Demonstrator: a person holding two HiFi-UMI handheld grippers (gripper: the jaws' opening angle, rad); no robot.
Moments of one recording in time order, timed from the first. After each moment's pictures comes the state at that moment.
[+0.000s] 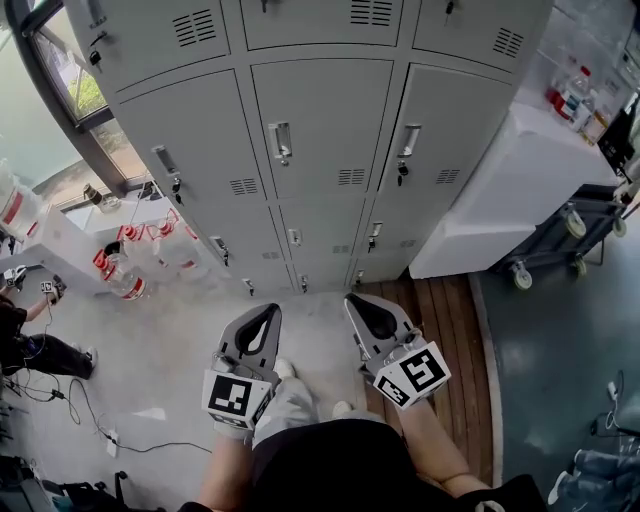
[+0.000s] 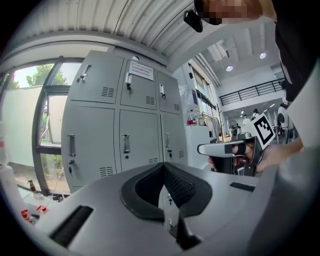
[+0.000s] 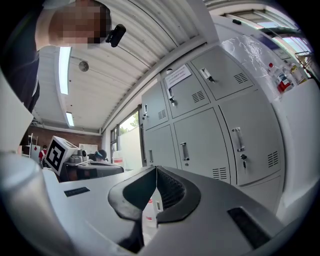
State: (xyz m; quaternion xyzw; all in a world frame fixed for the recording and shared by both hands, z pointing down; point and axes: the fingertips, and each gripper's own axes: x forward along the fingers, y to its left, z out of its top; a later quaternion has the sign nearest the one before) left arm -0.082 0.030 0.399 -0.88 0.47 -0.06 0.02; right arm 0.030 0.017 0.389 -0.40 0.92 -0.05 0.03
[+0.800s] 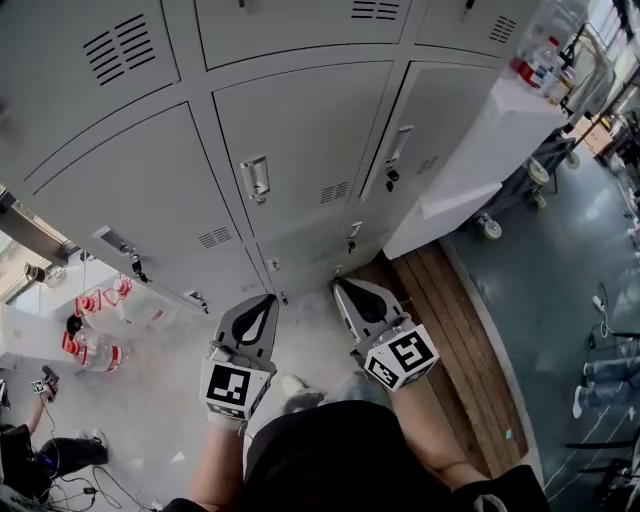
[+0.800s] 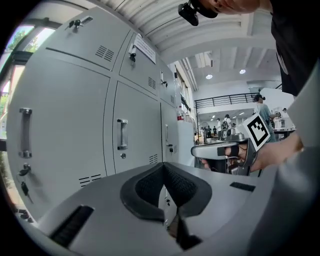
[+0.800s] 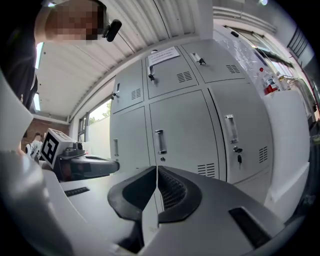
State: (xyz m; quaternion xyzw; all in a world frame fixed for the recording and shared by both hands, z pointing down) left arm -0.123 -0.138 0.433 -0.95 0.30 -0.08 0.02; right arm -0.016 -0.128 0.432 -0.55 0.83 -0.07 0.00
